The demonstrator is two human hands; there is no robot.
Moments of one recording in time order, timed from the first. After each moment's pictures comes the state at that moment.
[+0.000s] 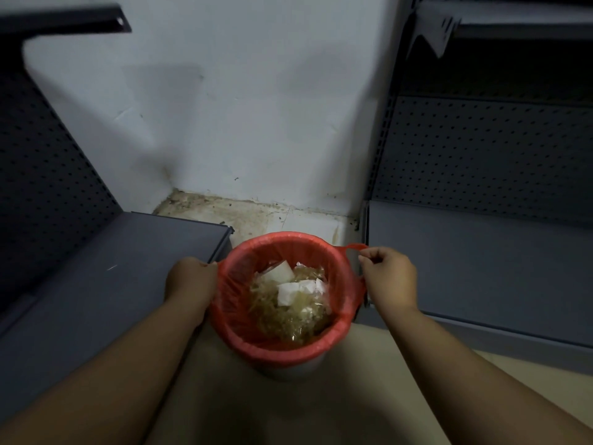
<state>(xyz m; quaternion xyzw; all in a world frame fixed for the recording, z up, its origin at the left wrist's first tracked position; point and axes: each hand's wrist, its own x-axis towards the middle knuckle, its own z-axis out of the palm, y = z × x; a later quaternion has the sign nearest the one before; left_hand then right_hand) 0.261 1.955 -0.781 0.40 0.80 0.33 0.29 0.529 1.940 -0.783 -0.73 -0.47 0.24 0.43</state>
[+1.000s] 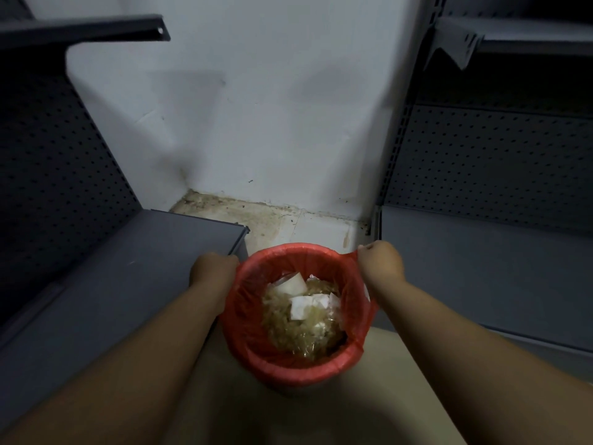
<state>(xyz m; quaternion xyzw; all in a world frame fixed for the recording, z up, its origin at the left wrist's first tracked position) 0.256 1.955 -0.771 0.34 0.79 0.35 0.37 0.496 1.962 -0.765 -0.76 -0.50 0.31 0.27</state>
